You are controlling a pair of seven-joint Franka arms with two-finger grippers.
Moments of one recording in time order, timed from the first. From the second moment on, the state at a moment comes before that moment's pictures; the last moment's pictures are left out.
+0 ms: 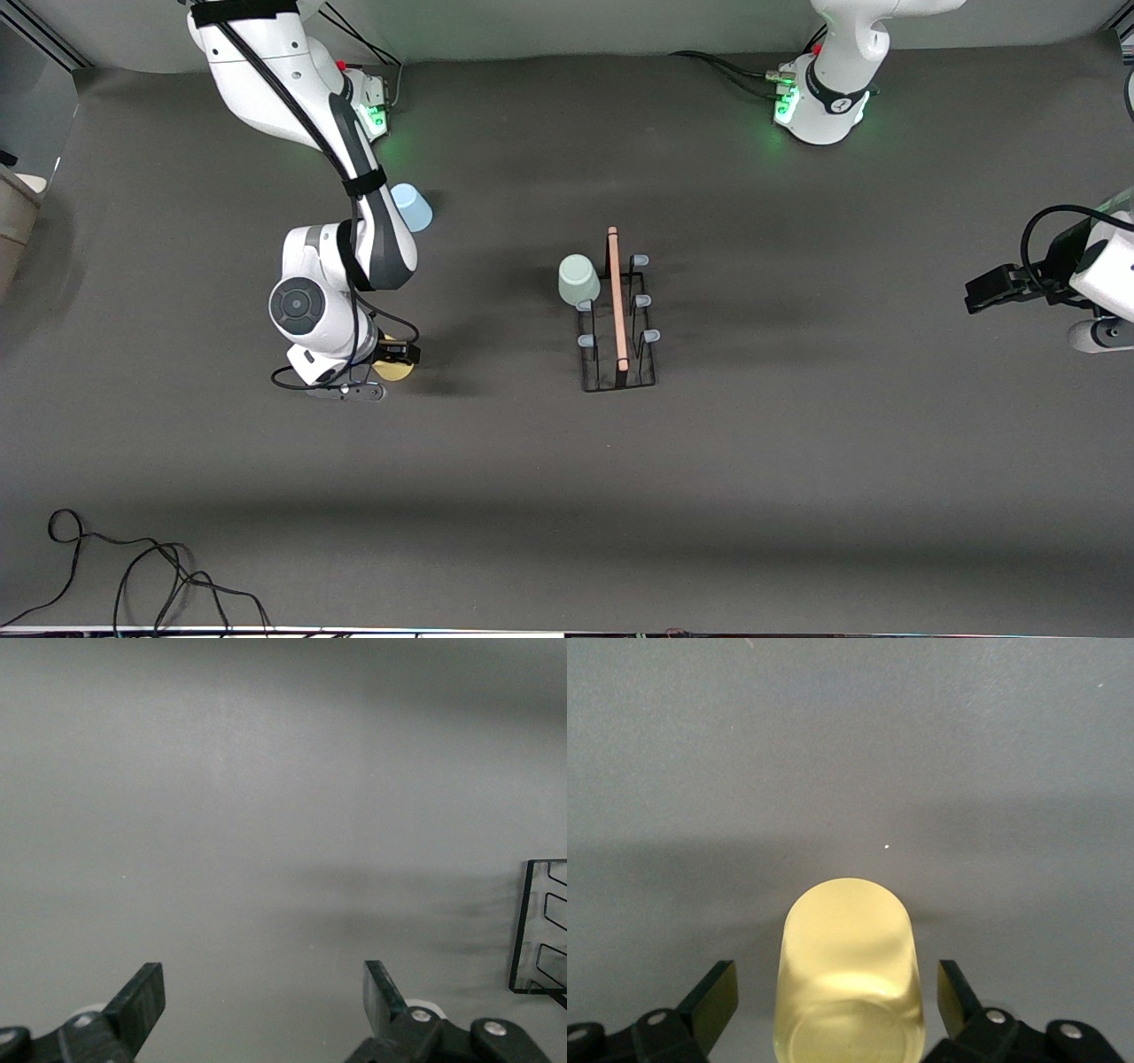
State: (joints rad) left arm -0.02 0.12 0.00 -1.55 0.02 1.64 -0.11; right arm 0.81 0.53 -0.54 -2.00 0.34 2.33 0.17
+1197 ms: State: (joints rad) left arm -0.02 0.13 0.00 -1.55 0.02 1.64 -0.11; right arm 0.83 0.32 -0.54 -1.77 0.36 1.96 0.35
